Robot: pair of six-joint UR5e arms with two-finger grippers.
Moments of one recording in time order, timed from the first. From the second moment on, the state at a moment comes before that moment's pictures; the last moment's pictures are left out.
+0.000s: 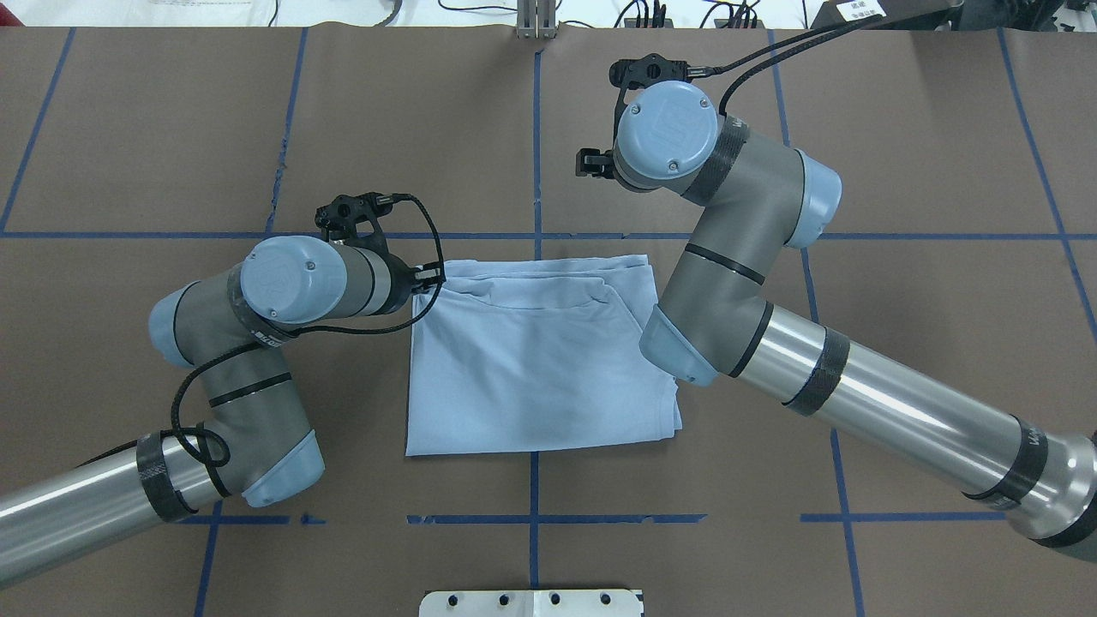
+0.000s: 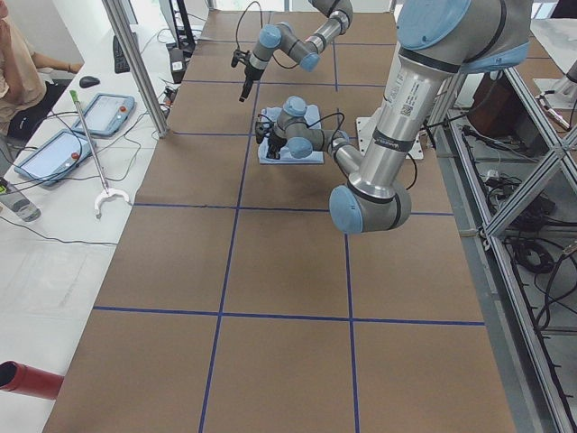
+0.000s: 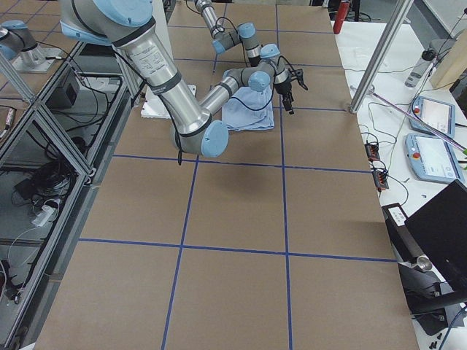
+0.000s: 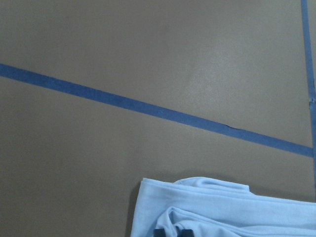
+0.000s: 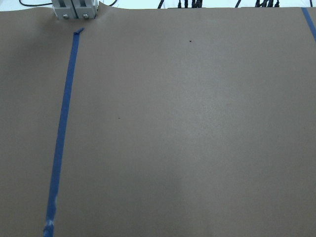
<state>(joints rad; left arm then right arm) -0.54 -2.07 -1.55 -2.11 -1.63 -1.46 0.66 -0.82 1.46 -1.39 1.56 1.16</state>
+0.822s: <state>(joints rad) -0.59 -2.03 -1.64 -2.11 -1.65 -1.33 0.61 -0.81 1.47 -1.39 1.56 1.32</state>
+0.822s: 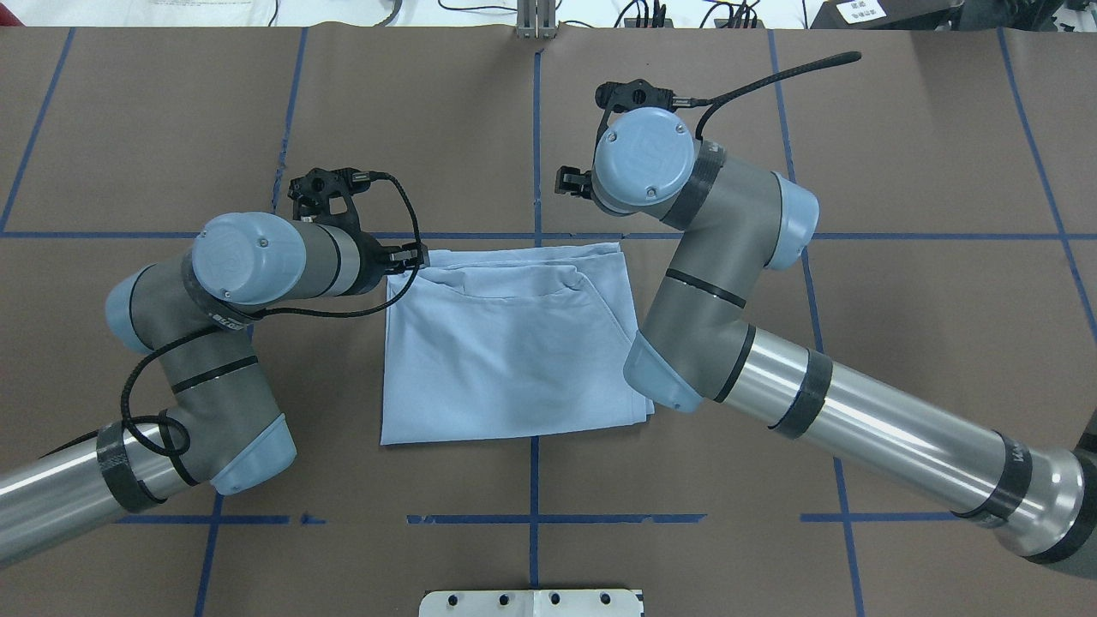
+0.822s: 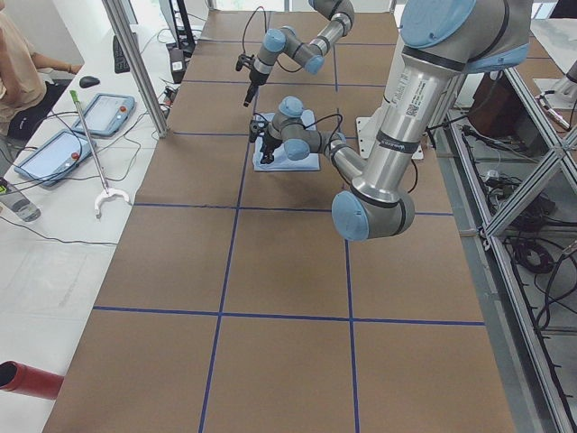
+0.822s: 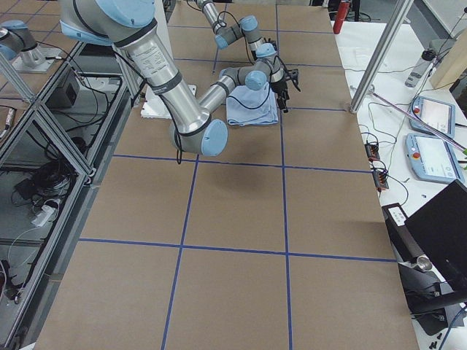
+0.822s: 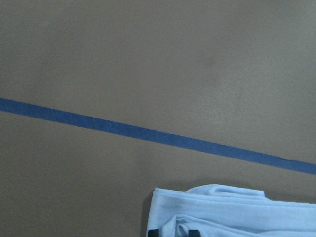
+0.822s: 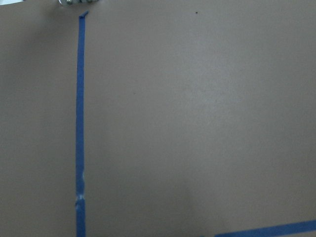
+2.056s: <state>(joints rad) -0.60 -2.01 -1.68 -2.11 -1.69 -1.30 0.45 -0.81 1.43 -1.40 1.44 1.43</state>
